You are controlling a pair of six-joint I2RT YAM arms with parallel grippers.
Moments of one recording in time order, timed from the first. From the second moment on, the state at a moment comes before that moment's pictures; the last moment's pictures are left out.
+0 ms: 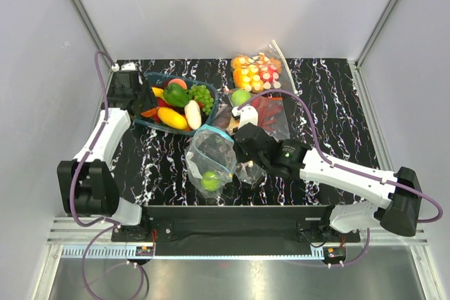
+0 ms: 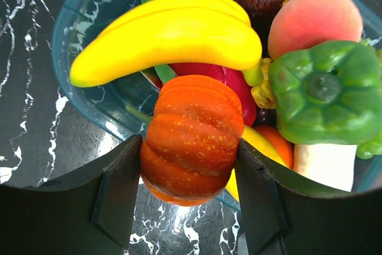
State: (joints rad) left arm -0.02 1.46 1.18 -0.46 -0.13 -0.33; right arm 1.08 1.31 1.11 -0.46 0.41 0.50
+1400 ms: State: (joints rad) left arm -0.01 1.49 1.09 -0.35 -0.21 -0.31; right arm 1.08 1.31 1.11 -0.46 0.41 0.49
